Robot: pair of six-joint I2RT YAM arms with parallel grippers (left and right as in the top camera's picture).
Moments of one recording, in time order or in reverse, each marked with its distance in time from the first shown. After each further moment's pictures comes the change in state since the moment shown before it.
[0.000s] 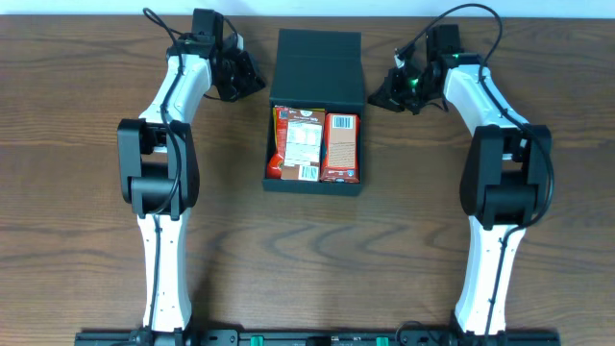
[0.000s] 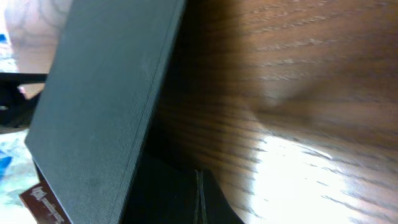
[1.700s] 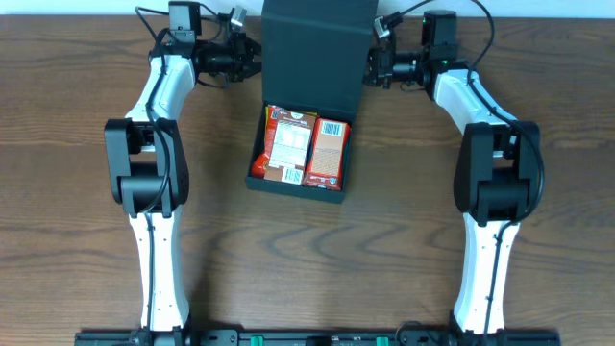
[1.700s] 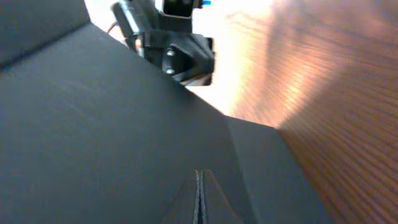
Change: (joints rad) left arm 0.067 0.011 -0.001 0.282 0.729 0.055; right arm 0.026 0.043 -0.011 0.614 -0.708 0.266
